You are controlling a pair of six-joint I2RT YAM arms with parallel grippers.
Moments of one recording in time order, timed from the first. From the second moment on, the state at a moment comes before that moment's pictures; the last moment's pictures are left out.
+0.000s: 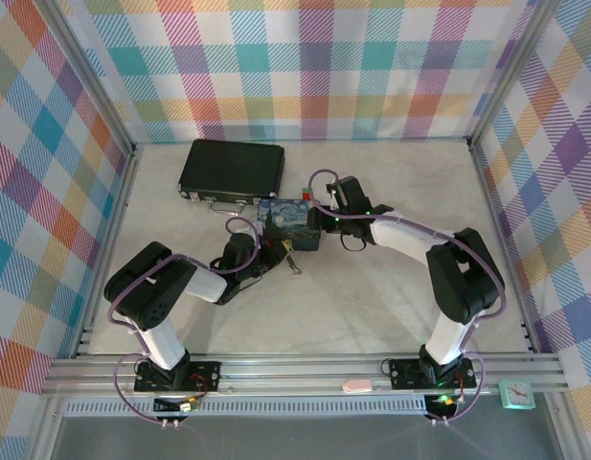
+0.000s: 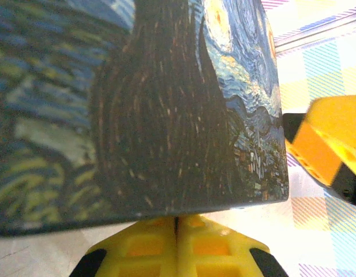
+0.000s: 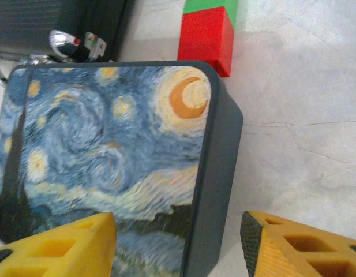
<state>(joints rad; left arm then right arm) -0.57 1.73 0.49 0.82 0.20 -1.05 0.56 1.76 1.12 -0.18 -0.13 0.55</state>
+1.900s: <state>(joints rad) -0.69 1.79 0.25 1.23 -0.43 -1.55 0.68 1.79 1.02 0.05 0.03 0.99</state>
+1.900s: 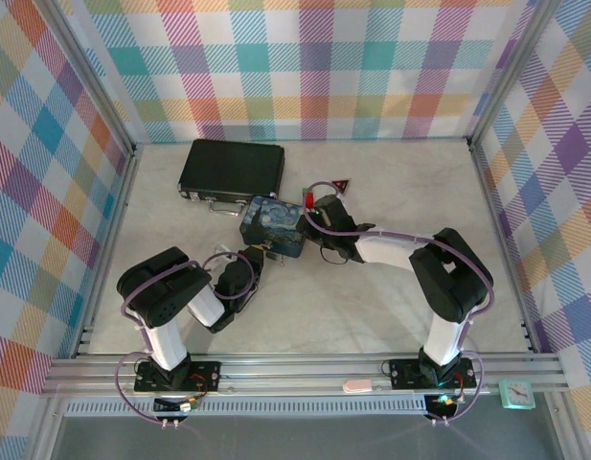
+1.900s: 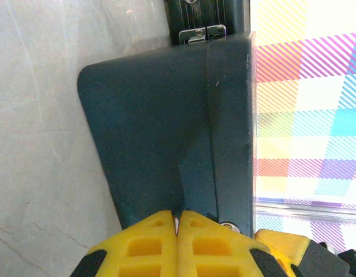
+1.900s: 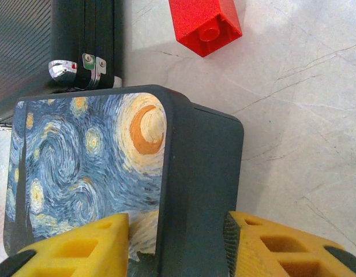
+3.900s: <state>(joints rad) -0.46 0.99 0.51 -0.53 0.13 -0.82 0.63 1.54 0.93 -0.25 0.26 0.54</state>
